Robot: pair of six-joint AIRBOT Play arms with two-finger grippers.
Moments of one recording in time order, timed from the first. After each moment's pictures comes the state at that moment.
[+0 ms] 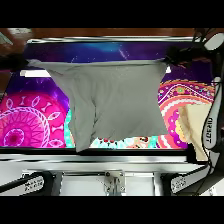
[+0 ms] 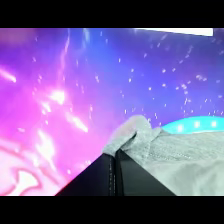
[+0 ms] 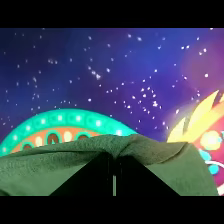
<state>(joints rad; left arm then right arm) 0.19 -1.31 1.52 1.16 -0.98 -1.34 -0.09 -1.77 1.98 -1.12 1.17 1.61</state>
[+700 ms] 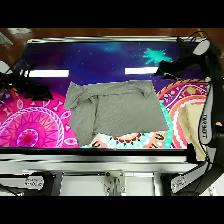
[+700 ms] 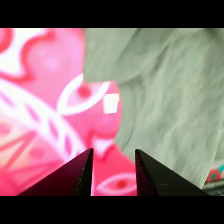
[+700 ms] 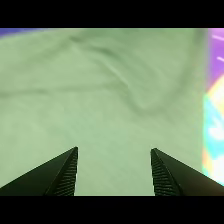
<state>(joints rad) 0.19 -1.52 1.50 1.22 -1.49 -1.38 -0.10 -1.79 1.98 -1.22 1.48 1.50</state>
